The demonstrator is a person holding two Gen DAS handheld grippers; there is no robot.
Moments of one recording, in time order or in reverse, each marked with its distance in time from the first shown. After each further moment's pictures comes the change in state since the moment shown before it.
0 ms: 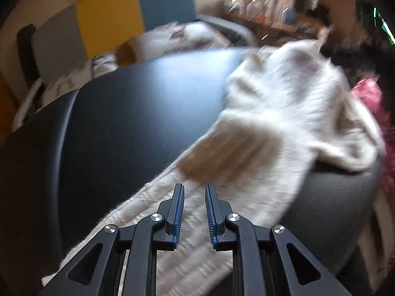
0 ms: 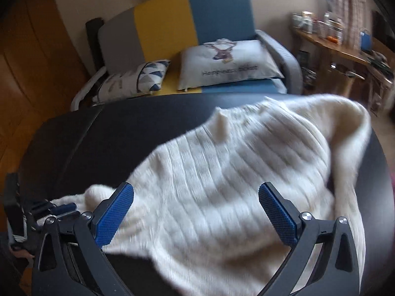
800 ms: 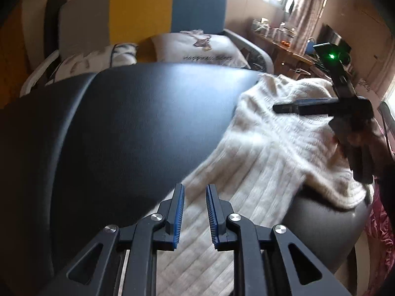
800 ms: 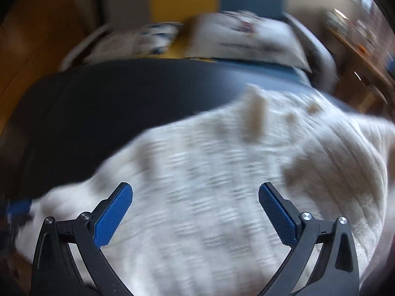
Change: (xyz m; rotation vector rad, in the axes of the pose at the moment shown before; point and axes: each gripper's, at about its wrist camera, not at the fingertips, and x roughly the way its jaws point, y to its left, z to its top) left arm -0.029 0.008 -0.004 -0.176 -0.122 -0.075; right arm 0.093 0.037 0.022 -0.218 0.167 -0.022
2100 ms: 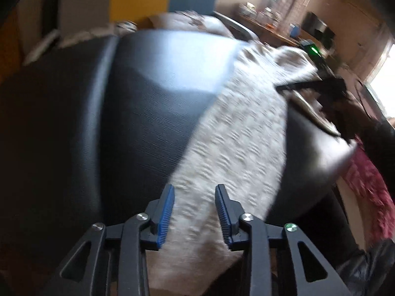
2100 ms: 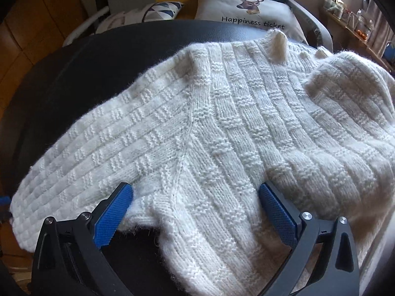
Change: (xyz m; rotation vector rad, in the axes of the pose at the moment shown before) left arm -0.078 0.088 -0.138 0.047 0.117 -0.143; right arm -0.006 0.064 -0.092 0.088 0.090 -0.032
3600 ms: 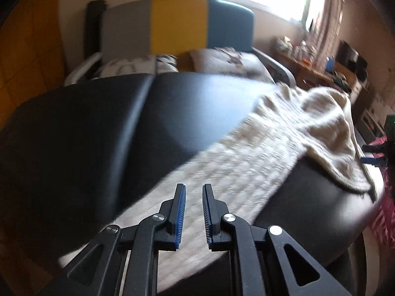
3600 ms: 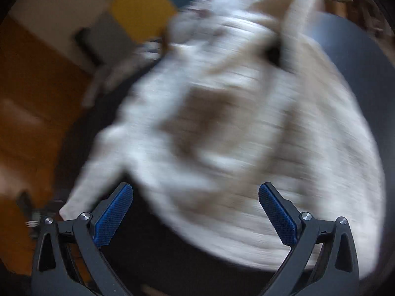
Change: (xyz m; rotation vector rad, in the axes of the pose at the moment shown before) left arm 0.008 -0.019 0.043 -0.110 -0.162 0.293; right arm -0.074 -0.126 -0.118 0.431 -0.058 0.245
